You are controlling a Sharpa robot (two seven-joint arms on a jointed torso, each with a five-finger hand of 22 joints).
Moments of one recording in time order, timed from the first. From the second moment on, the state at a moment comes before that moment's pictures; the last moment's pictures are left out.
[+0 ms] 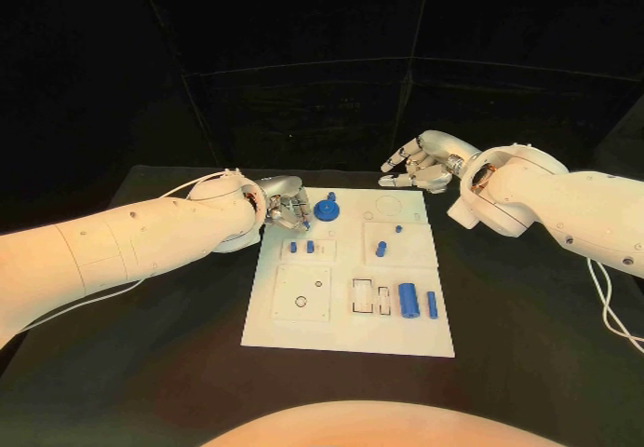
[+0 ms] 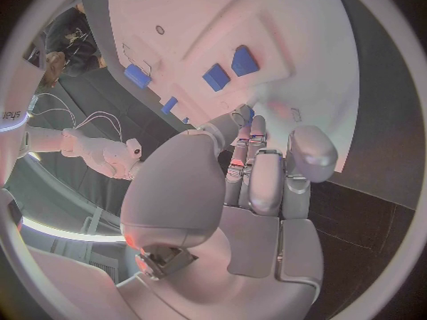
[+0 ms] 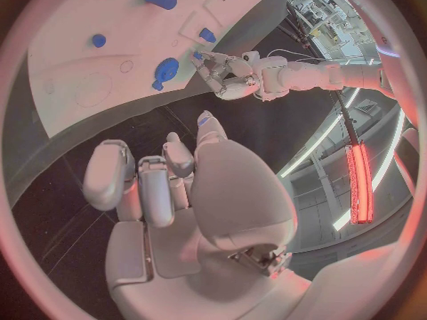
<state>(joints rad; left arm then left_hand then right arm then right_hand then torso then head) 1.22 -0.67 -0.07 1.27 -1.30 -0.11 -0.14 1.36 -0.07 0.48 -0.10 0.05 1.11 0.13 0.13 0.12 1.19 0.06 0.17 0.08 1.47 -0.02 1.32 1.07 0.12 1.43 0.08 1.04 1.14 1.29 -0.72 -0.02 1.37 -1.03 -0.21 -0.04 1.42 0.01 -0.16 0.27 0.30 0.84 0.17 0.17 0.07 1.26 0.08 1.18 1.16 1.47 0.01 1.46 1.31 0.09 1.38 0.10 1.35 1.10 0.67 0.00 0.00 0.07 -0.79</state>
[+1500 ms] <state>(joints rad) 1.21 -0.64 -0.07 1.26 -1.29 -0.07 -0.18 1.34 -0.10 0.48 -0.09 0.05 1.04 0.14 0.07 0.09 1.16 0.08 0.12 0.07 1.47 -0.02 1.32 1.06 0.12 1.43 0.08 1.02 1.13 1.29 -0.73 -0.02 1.36 -1.03 -0.21 -0.04 1.41 0.01 -0.16 0.27 0.30 0.84 0.17 0.18 0.07 1.26 0.08 1.18 1.16 1.47 0.01 1.46 1.31 0.09 1.38 0.10 1.35 1.10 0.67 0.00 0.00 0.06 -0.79</state>
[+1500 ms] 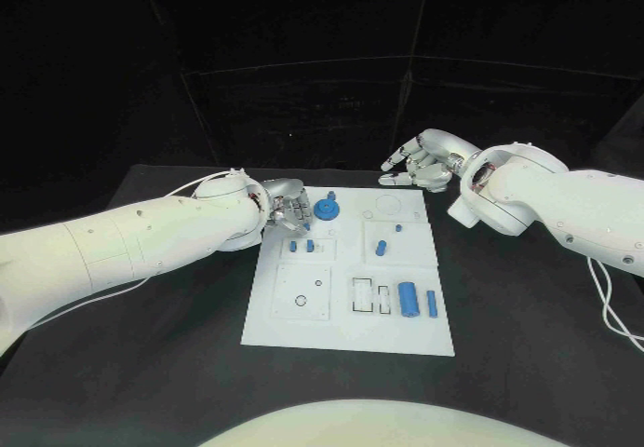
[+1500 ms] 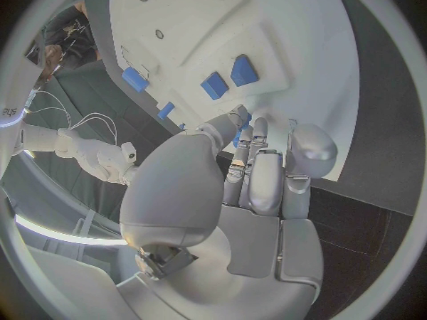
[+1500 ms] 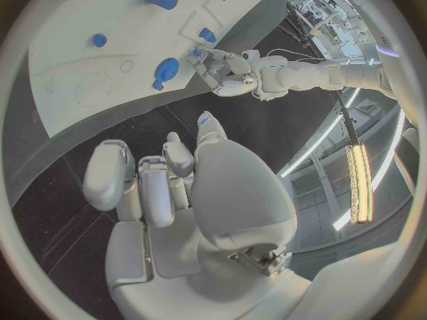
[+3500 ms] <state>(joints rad) 1.21 -0.83 -0.07 1.38 -0.32 -0.36 0.28 1.32 -0.09 0.48 -0.08 0.05 1.07 0.16 0.09 0.07 1.19 0.09 0.14 0.10 1.28 0.00 1.07 0.65 0.17 1.26 0.10 0.58 0.82 1.18 -0.77 -0.02 1.41 -1.68 -0.16 -0.14 1.63 0.01 -0.13 0.23 0.19 0.98 0.16 0.13 0.07 1.03 0.09 0.23 0.22 1.47 0.00 1.21 1.16 0.10 1.35 0.11 1.26 0.97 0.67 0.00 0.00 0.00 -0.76</state>
